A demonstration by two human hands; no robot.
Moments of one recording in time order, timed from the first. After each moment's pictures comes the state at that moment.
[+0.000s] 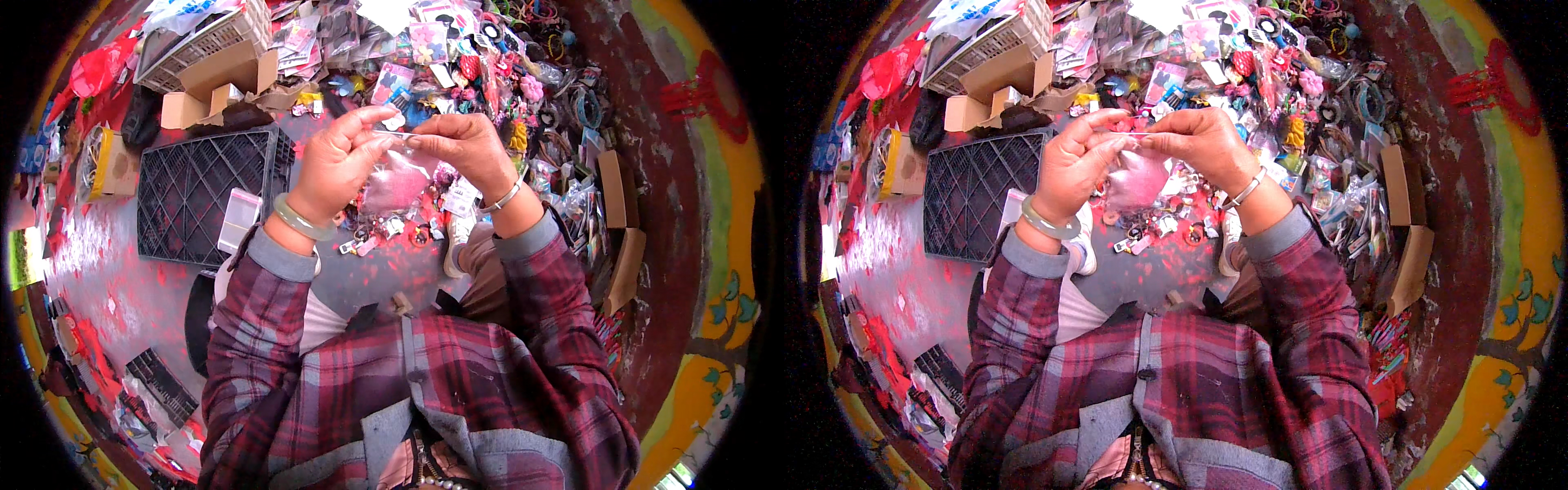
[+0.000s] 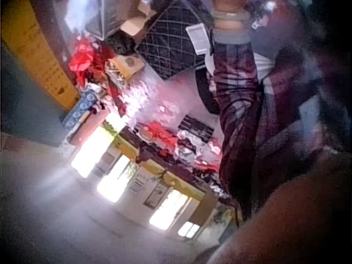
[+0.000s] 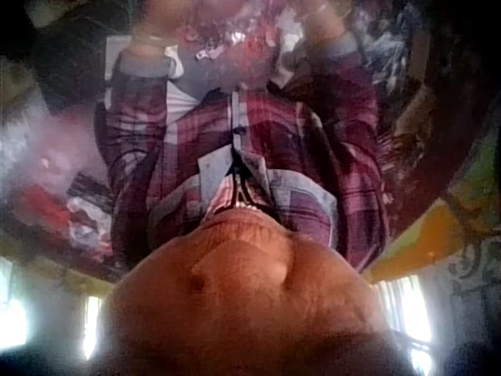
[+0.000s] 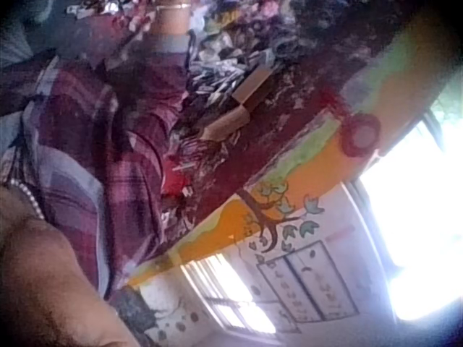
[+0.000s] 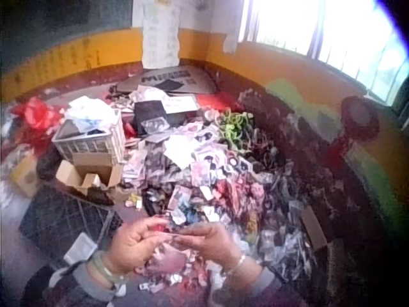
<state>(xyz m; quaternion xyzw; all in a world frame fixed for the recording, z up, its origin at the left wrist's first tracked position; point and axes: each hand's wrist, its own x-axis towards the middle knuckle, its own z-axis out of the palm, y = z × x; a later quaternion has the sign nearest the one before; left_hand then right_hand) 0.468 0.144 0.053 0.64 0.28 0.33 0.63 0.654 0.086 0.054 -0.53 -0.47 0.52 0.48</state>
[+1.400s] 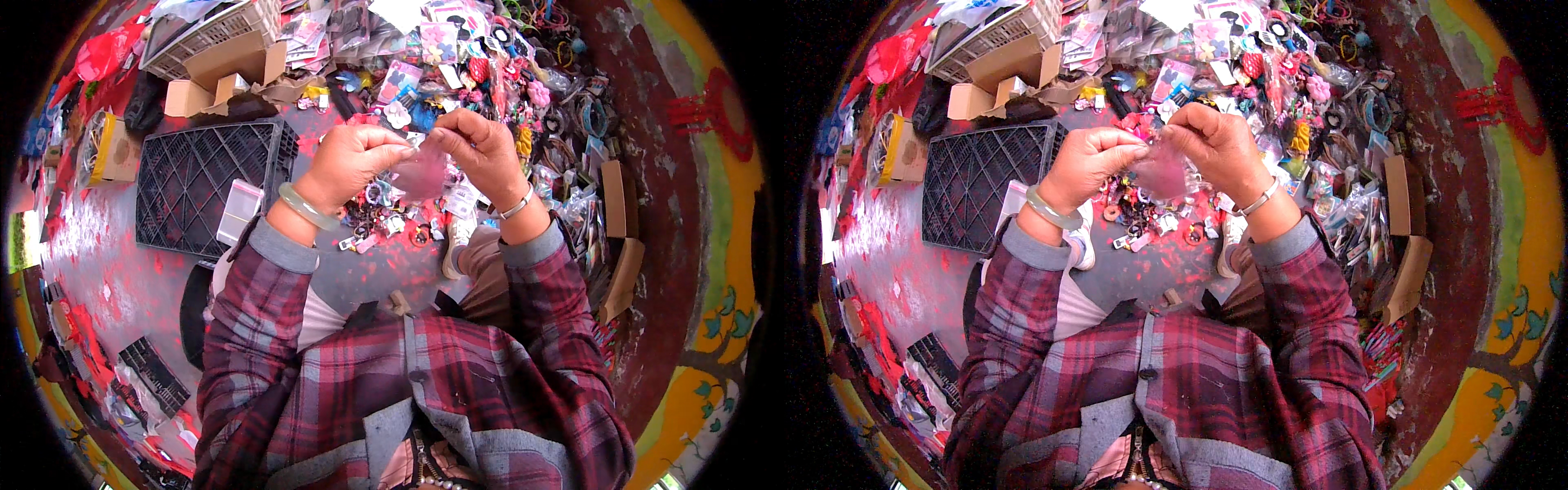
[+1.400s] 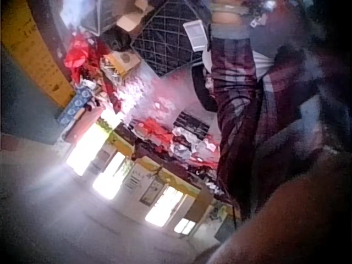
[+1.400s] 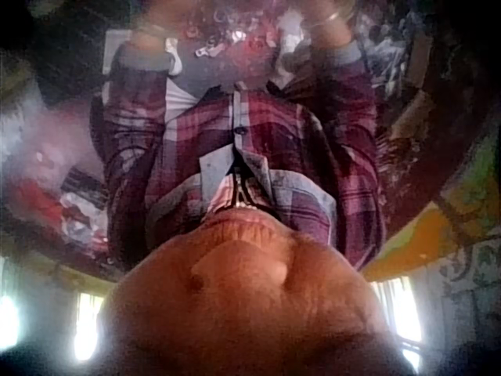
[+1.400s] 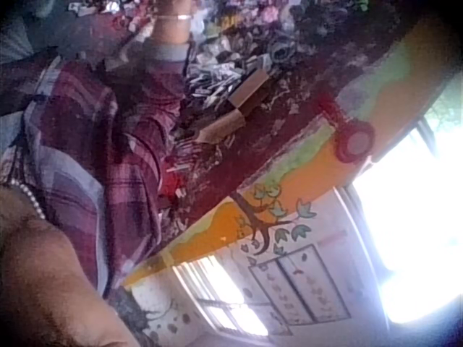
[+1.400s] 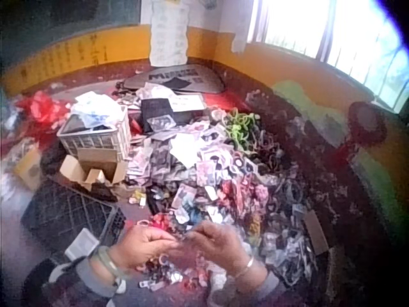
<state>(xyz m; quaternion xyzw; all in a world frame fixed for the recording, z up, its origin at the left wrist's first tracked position) 0.467 0.155 0.039 0.64 0.27 0.23 0.68 0.656 0.083 0.052 -0.57 -0.62 0.29 0.46</state>
